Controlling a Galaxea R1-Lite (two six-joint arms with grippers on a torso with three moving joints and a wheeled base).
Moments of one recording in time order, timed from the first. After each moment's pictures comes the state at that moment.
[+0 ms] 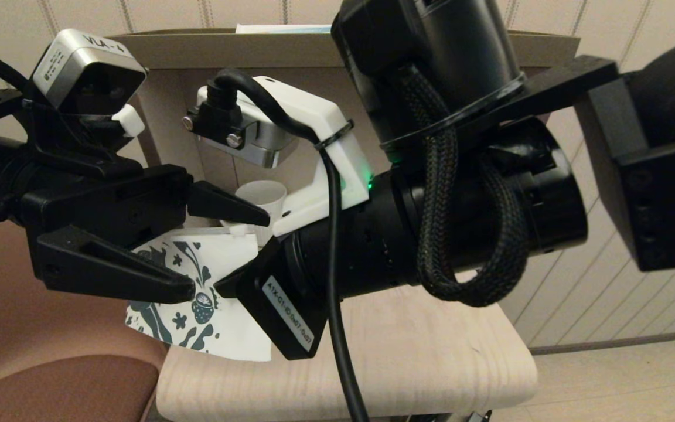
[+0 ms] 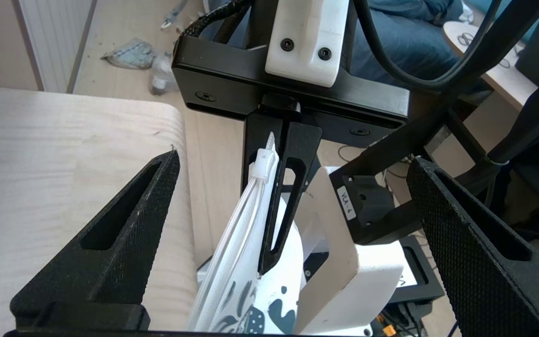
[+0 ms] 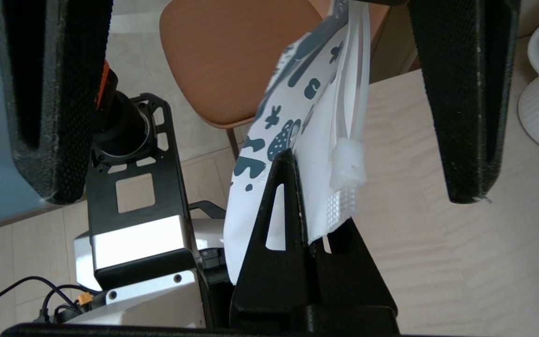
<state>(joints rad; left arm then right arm) -0.35 1.73 -1.70 1.19 -1.39 1.03 1.03 1.82 -1.82 0.44 0.24 -0.10</state>
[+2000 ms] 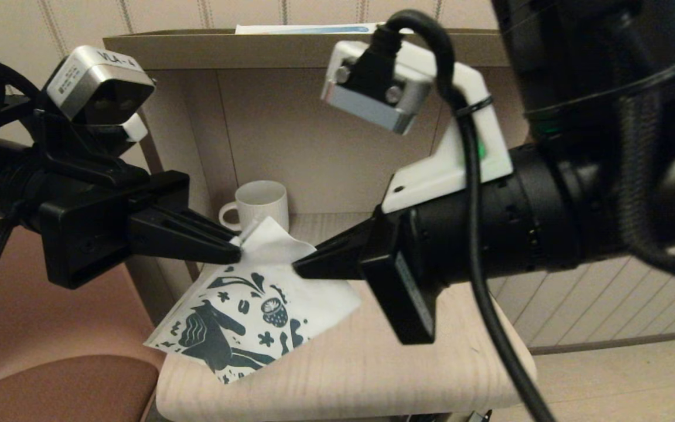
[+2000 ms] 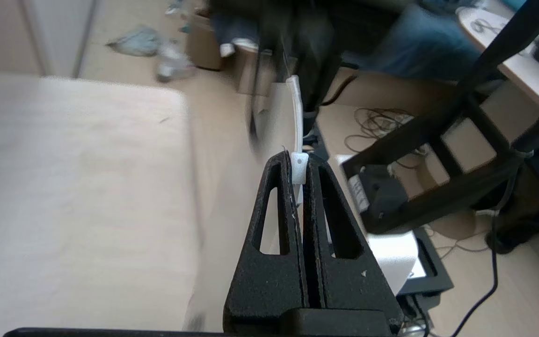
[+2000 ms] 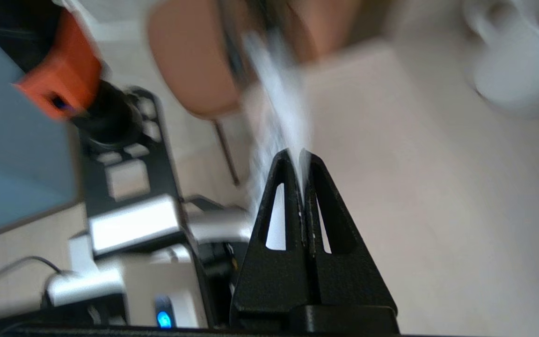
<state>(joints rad) -0.33 1.74 -1.69 1.19 -1.35 1.04 0.94 1.64 -1.66 0.44 0.24 -0.10</state>
